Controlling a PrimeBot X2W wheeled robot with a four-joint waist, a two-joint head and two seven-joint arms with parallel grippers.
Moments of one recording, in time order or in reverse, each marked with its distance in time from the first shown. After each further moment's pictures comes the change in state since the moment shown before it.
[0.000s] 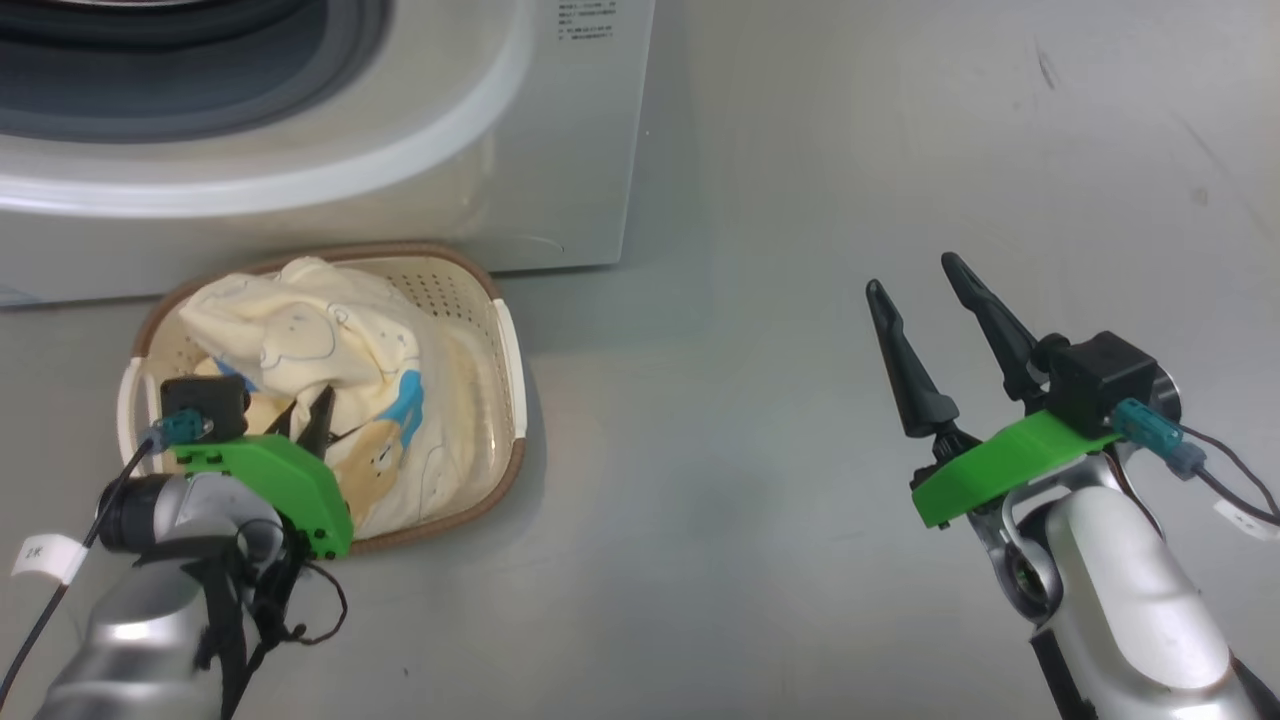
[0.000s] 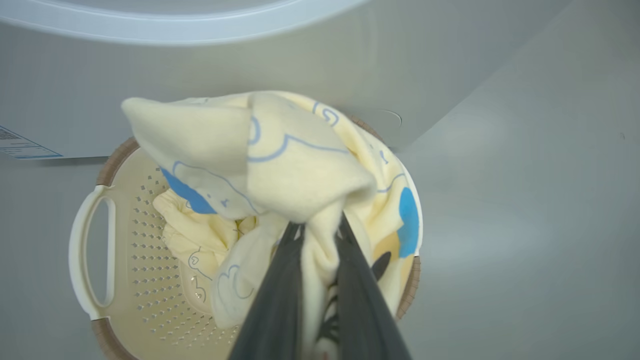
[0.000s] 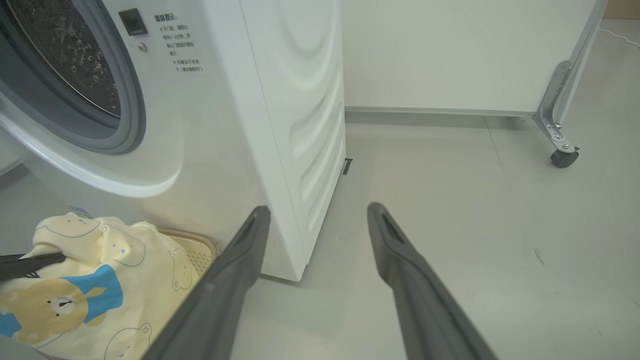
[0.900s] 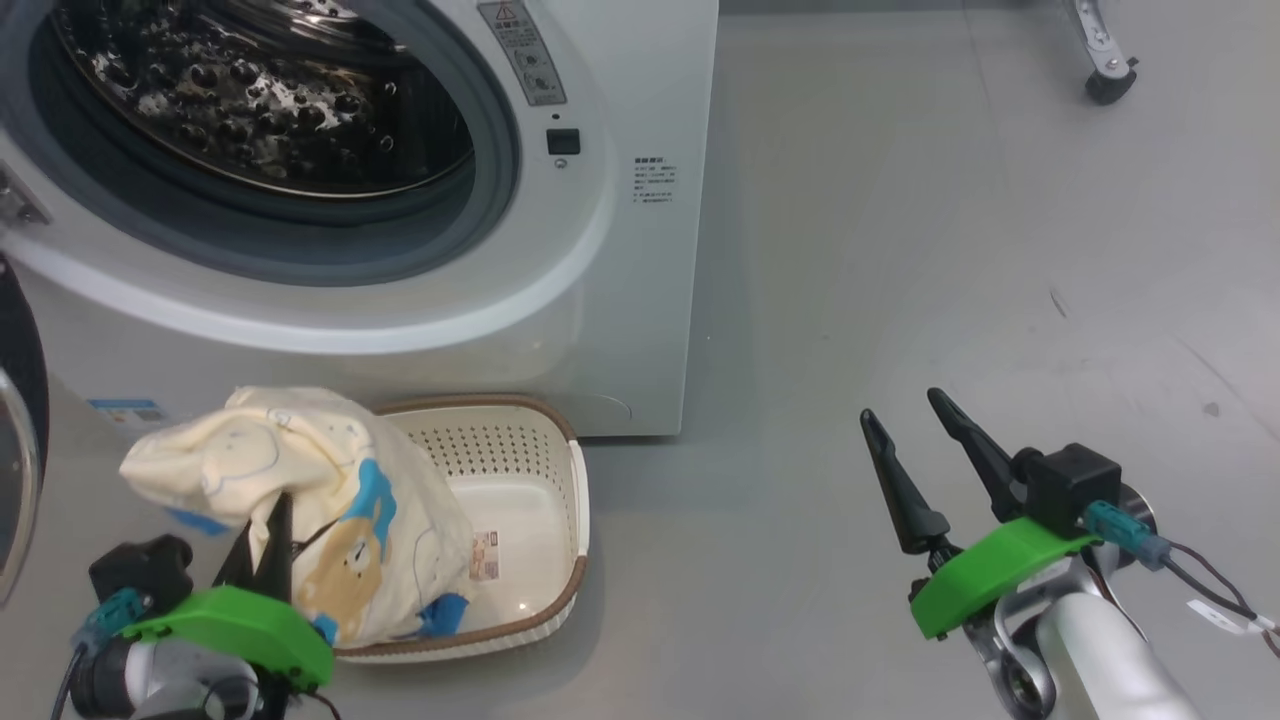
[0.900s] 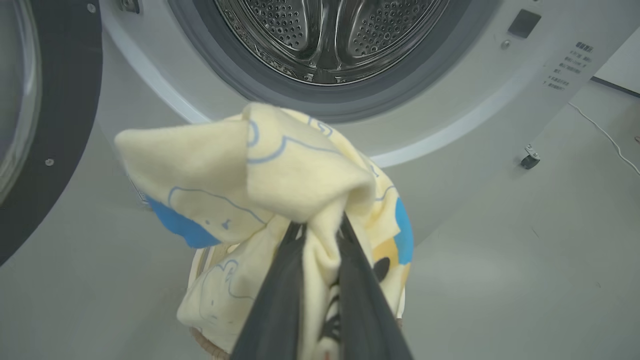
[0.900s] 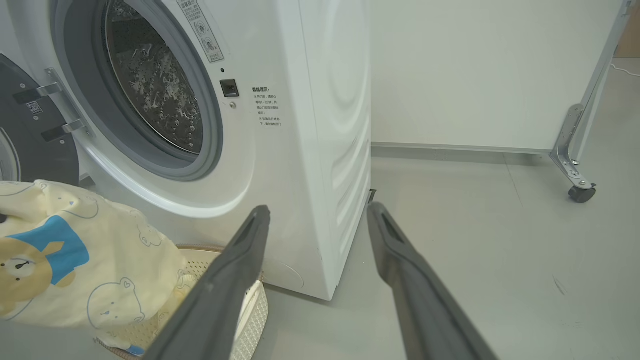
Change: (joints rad) left arm 0.487 0.062 0.465 -0.526 0.193 0.088 -0.009; right arm 0.149 -0.005 0.025 0.066 0.038 0.000 0.000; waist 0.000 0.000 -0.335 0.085
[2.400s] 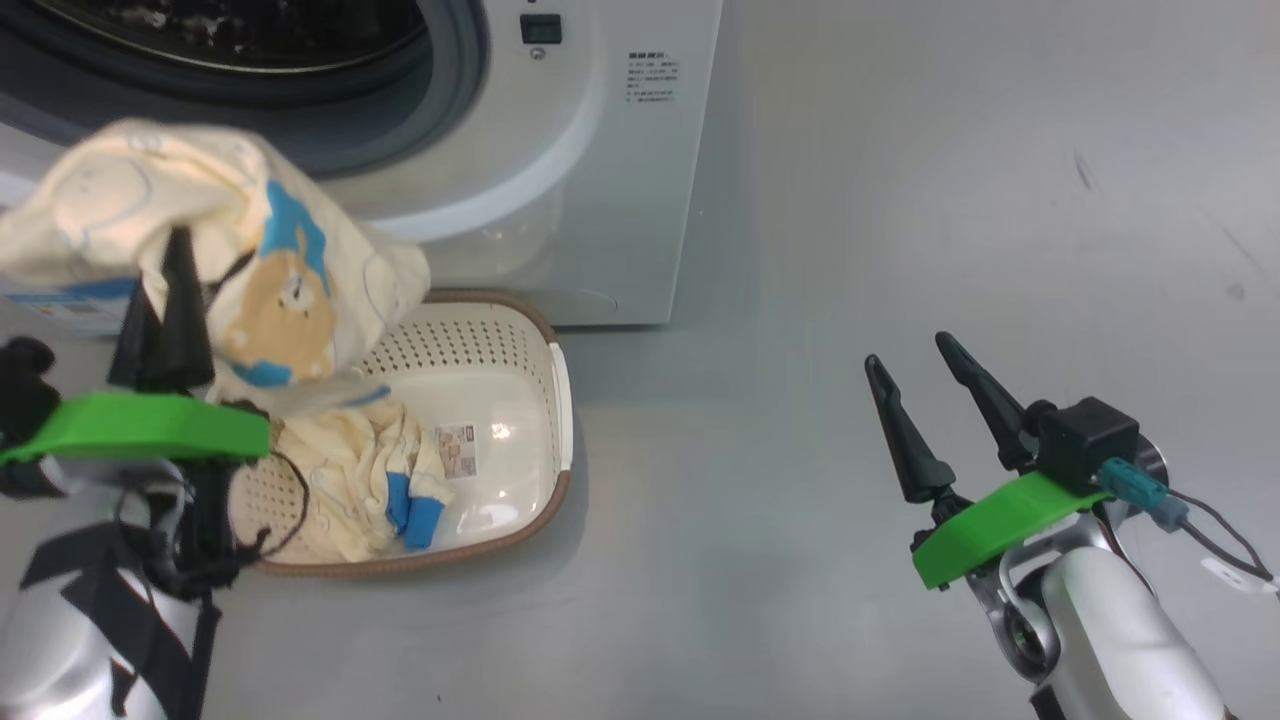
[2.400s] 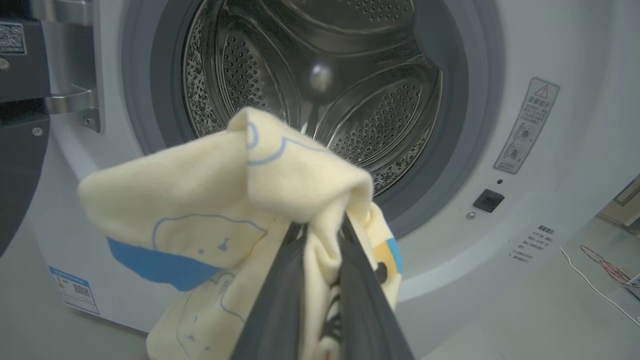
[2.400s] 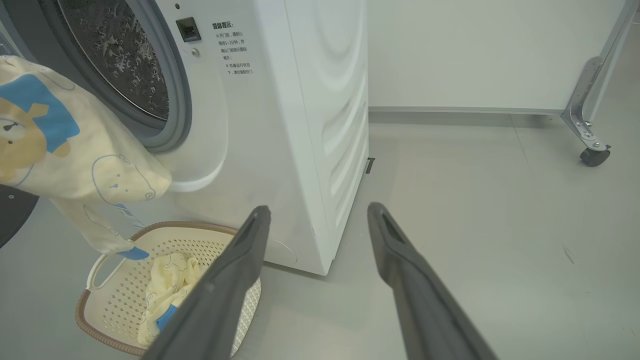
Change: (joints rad) left arm -0.159 -0.103 0.315 -0.210 0.111 -0.079 0.000; right arm -0.047 0.001 -0.014 -0.036 -0.012 0.000 0.000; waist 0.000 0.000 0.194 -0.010
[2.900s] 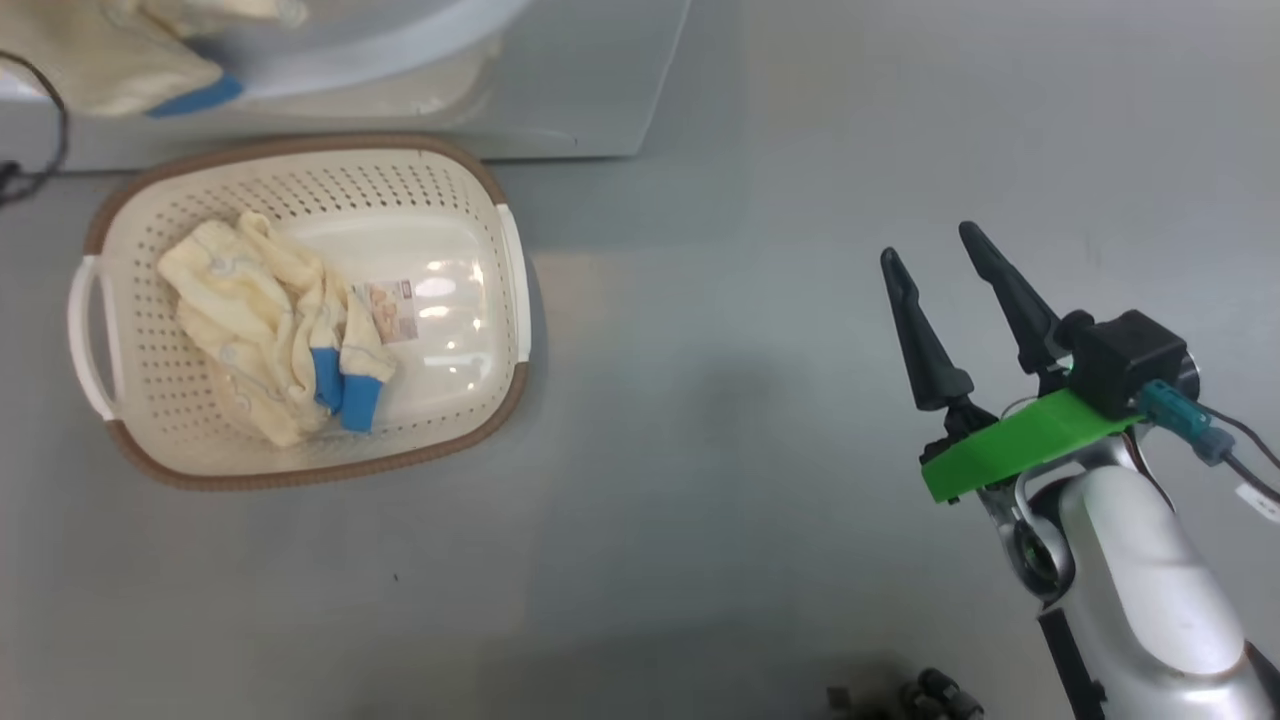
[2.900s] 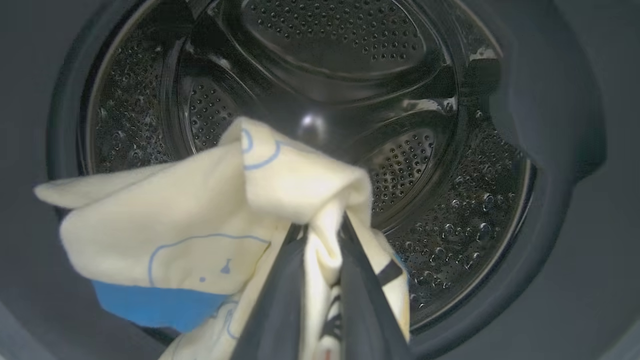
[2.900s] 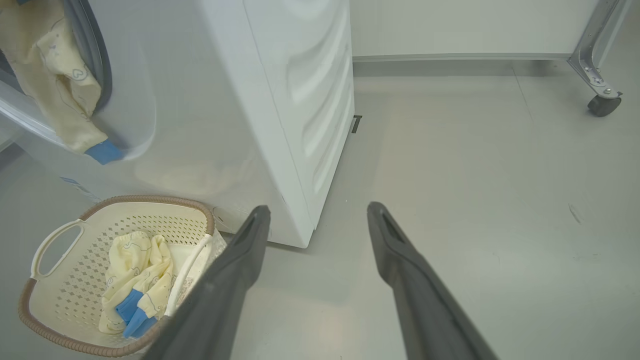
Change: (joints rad) left arm -0.566 0.175 -0.027 0.077 -0.105 -0.002 0.083; right arm -0.107 0.001 -0.029 -0.068 -0.014 0.000 0.000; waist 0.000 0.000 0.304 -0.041
